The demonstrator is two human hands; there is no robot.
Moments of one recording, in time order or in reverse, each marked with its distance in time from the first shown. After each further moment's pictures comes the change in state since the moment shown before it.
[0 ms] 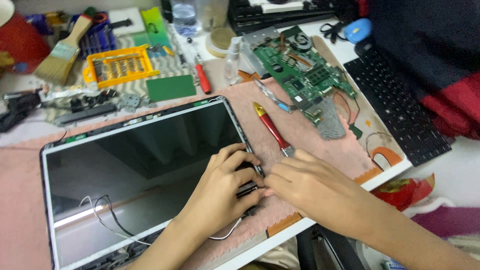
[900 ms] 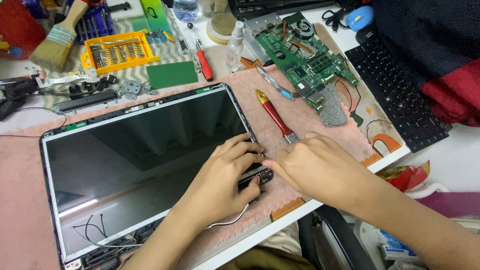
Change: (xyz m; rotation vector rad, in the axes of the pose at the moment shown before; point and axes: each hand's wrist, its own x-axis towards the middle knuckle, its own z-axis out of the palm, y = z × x) left_hand -0.009 0.001 -0.008 -0.042 -0.039 0.048; right_hand 0.012 0.000 0.022 -0.275 -0.184 0.338
